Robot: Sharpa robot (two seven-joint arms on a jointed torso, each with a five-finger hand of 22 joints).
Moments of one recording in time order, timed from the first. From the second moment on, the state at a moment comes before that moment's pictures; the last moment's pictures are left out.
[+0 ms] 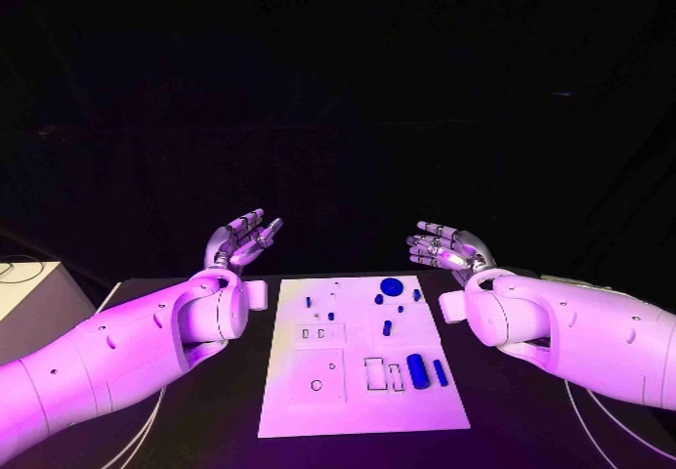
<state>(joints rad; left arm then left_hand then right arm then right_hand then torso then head) 1.04 -0.70 0.14 1.29 -0.04 -0.61 0.48 1.44 -0.16 0.28 0.28 0.06 0.50 0.16 0.05 0.08 0.41 0.19 0.03 0.04 0.41 0.24 0.04 0.05 0.08 0.57 0.28 0.06 0.06 1.20 -0.75 -0.11 1.36 -0.07 -0.55 0.35 1.20 -0.12 0.49 0.01 0.29 0.47 0.16 0.04 0.11 0.59 0.25 0.05 0.05 0.70 0.22 0.05 0.08 0.12 0.64 0.28 0.06 0.06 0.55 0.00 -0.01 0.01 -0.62</state>
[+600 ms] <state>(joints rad) 1.04 -0.80 0.16 1.41 -0.10 -0.48 0.45 1.47 -0.14 0.38 0.23 0.06 0.81 0.20 0.13 0.12 0.88 0.20 0.08 0.06 0.92 0.16 0.19 0.15 0.15 0.84 0.26 0.20 0.12 1.26 -0.78 -0.12 1.30 -0.59 -0.46 0.29 1.35 -0.12 0.55 -0.07 0.23 0.87 0.22 0.14 0.17 0.99 0.19 0.07 0.06 1.04 0.14 0.14 0.12 0.16 0.93 0.24 0.18 0.11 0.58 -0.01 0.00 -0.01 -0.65</state>
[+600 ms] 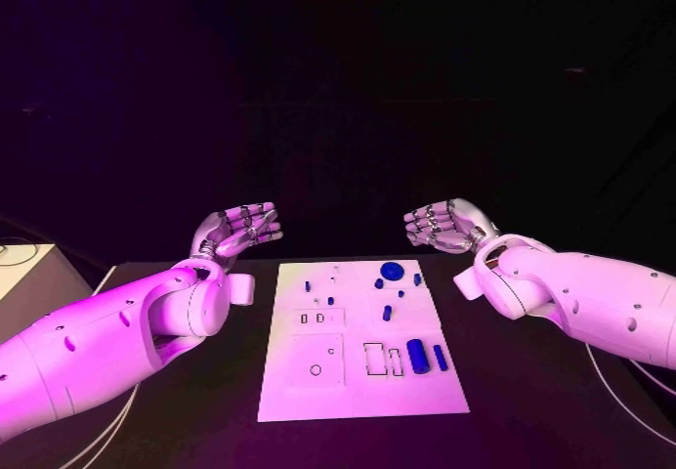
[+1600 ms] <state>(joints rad) 1.04 -0.94 0.21 1.73 -0.14 -0.44 0.41 1.37 -0.20 0.56 0.15 0.06 0.93 0.21 0.20 0.16 1.14 0.14 0.08 0.08 1.07 0.06 0.95 0.63 0.17 0.93 0.16 0.88 0.55 1.32 -0.74 -0.12 1.29 -1.47 -0.31 -0.08 1.29 -0.25 0.58 0.00 0.22 1.03 0.15 0.15 0.23 1.20 0.09 0.06 0.07 1.46 -0.01 1.27 1.03 0.08 1.46 0.09 1.29 1.16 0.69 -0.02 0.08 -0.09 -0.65</state>
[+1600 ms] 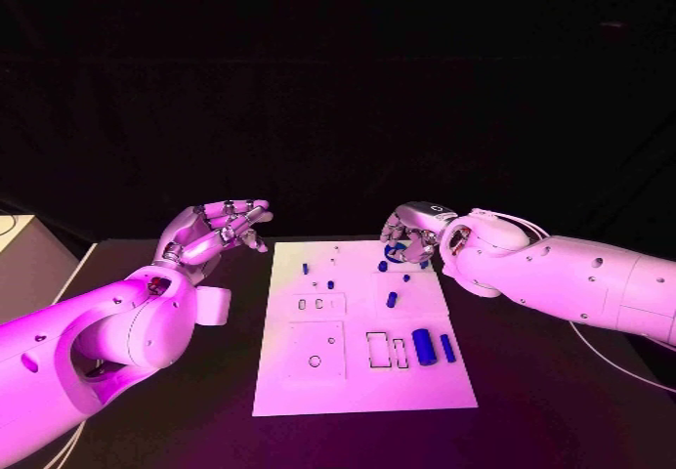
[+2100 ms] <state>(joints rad) 1.04 -0.96 0.23 1.76 -0.15 -0.44 0.40 1.37 -0.20 0.56 0.15 0.06 0.93 0.21 0.20 0.16 1.14 0.14 0.08 0.08 1.07 0.06 0.96 0.63 0.17 0.93 0.16 0.90 0.56 1.31 -0.72 -0.12 1.26 -1.57 -0.27 -0.14 1.29 -0.27 0.56 0.01 0.22 1.01 0.16 0.14 0.24 1.16 0.09 0.06 0.07 1.47 0.00 1.30 1.04 0.08 1.46 0.09 1.29 1.16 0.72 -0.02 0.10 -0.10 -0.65</state>
